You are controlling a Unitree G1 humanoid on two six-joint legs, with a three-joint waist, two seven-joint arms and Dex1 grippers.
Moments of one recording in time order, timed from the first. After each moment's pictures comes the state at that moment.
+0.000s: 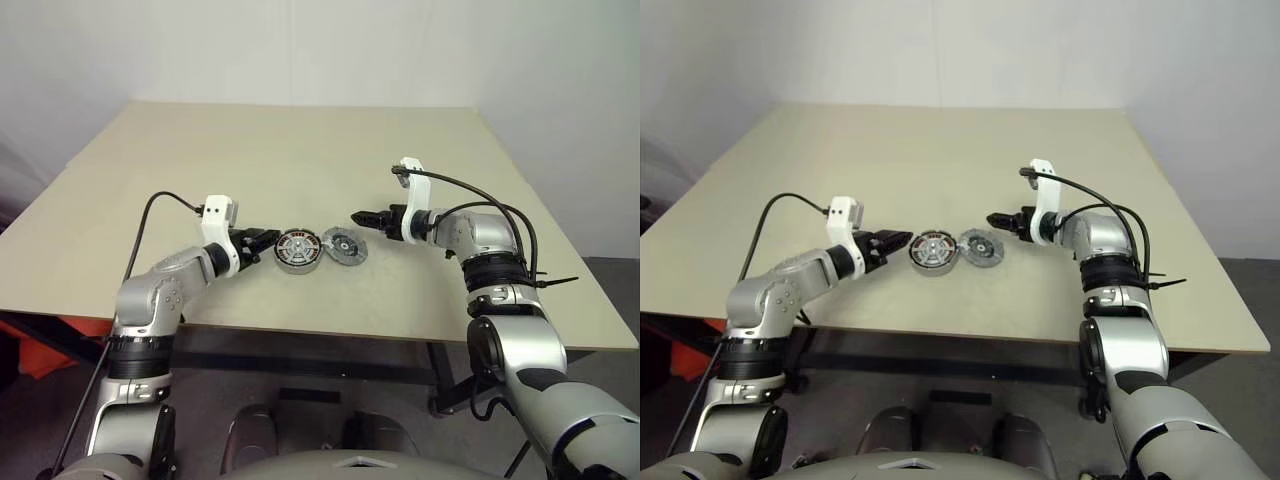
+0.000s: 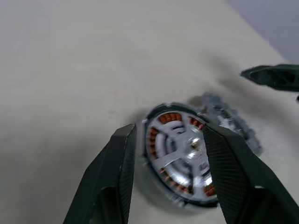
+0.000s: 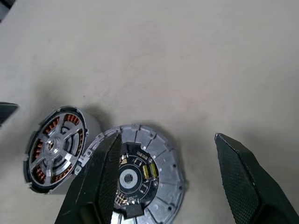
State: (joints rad) left arm -0.45 0.25 0.15 0.03 -0.57 0.92 -0.42; right arm -0.83 -0.30 -0.15 0.57 0.22 0.90 0.67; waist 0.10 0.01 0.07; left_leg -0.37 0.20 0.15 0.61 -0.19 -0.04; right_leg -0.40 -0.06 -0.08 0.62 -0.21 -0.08
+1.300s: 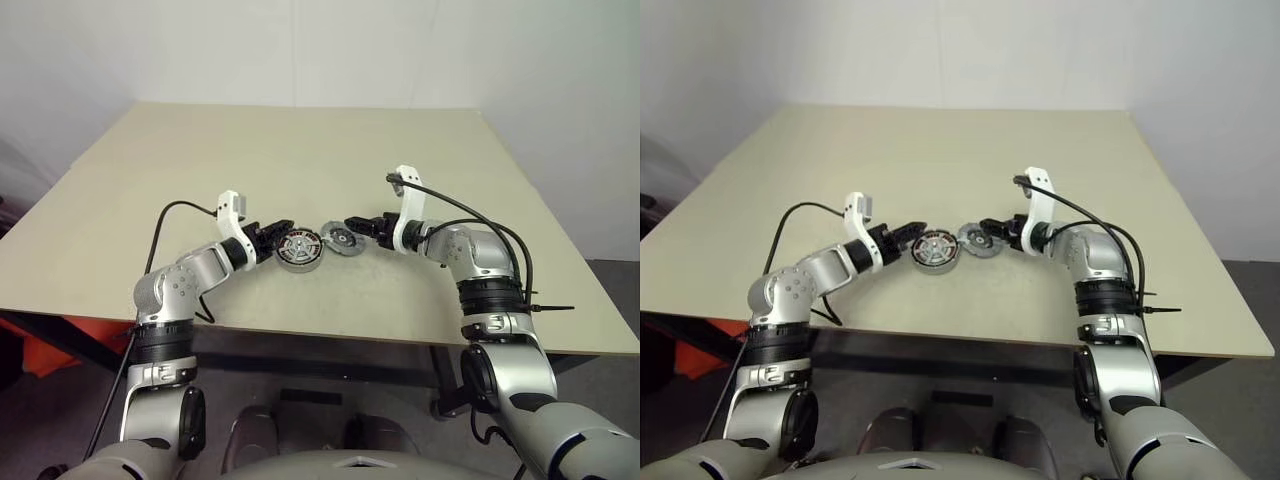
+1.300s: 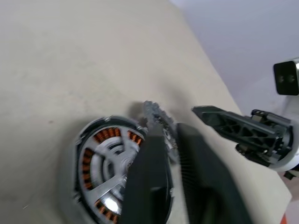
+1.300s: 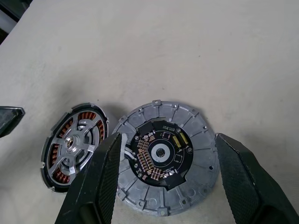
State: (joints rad) left arm -0.51 0.15 0.27 0.07 -0.71 1.01 -0.36; right arm -0.73 -0.25 -0.14 0.38 0.32 0.94 0.55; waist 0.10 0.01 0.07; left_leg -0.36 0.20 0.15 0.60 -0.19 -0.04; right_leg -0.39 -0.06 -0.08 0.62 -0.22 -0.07
